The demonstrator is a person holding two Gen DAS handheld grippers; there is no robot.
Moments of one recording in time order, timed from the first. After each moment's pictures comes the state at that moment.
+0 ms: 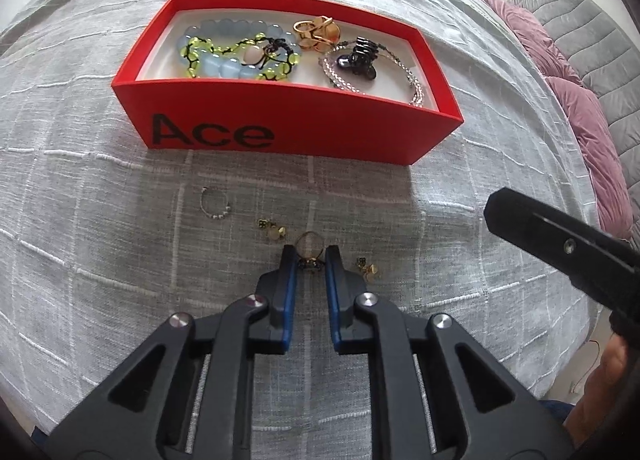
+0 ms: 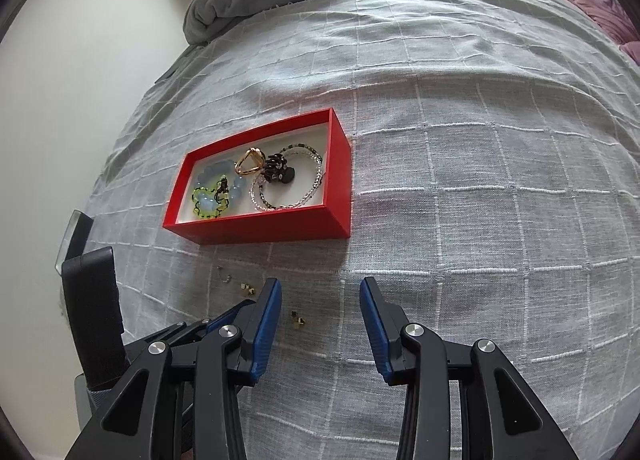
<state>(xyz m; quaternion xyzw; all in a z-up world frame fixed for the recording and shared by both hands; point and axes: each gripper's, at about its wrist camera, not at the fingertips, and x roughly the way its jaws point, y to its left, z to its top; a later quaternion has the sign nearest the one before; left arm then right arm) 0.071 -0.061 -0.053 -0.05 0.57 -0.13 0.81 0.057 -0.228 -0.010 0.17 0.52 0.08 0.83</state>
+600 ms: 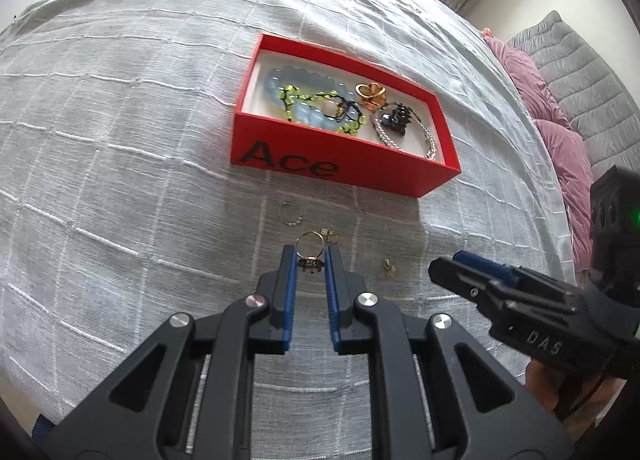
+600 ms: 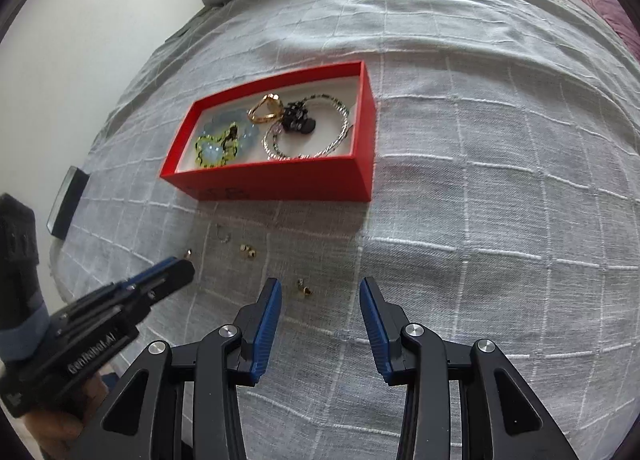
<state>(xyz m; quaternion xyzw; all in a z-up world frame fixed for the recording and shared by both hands) 0.061 0.008 -0.022 -0.11 0.54 -0.12 0.82 0.056 -0.200 -0.033 0.12 0.57 0.11 0.81</state>
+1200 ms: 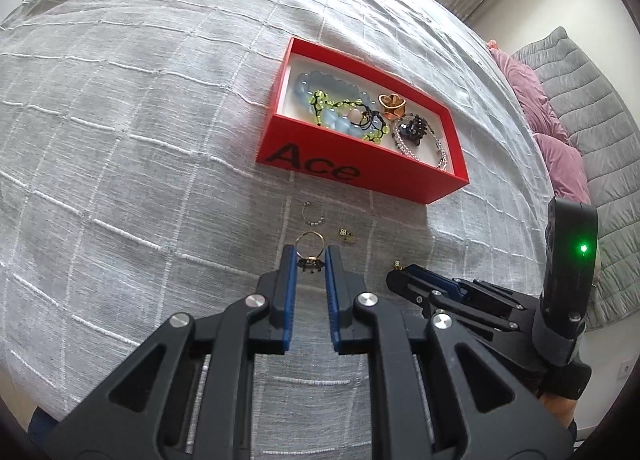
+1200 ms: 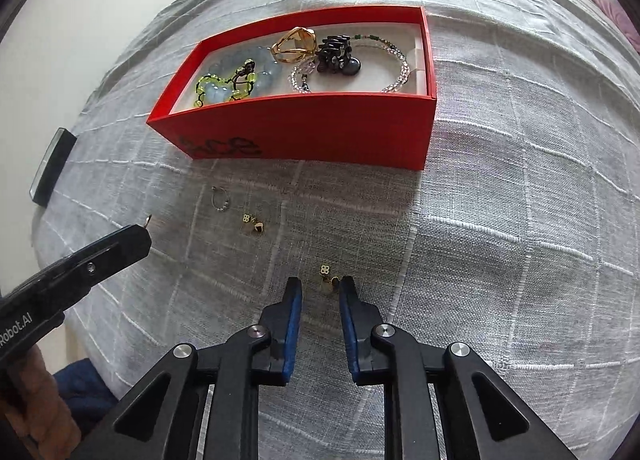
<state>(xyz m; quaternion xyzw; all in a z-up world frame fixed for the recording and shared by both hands) 0.060 0.022 -0.019 -0.14 0.54 -0.12 0.82 0.061 -0.169 -0.066 0.08 0.59 0.11 0.80</state>
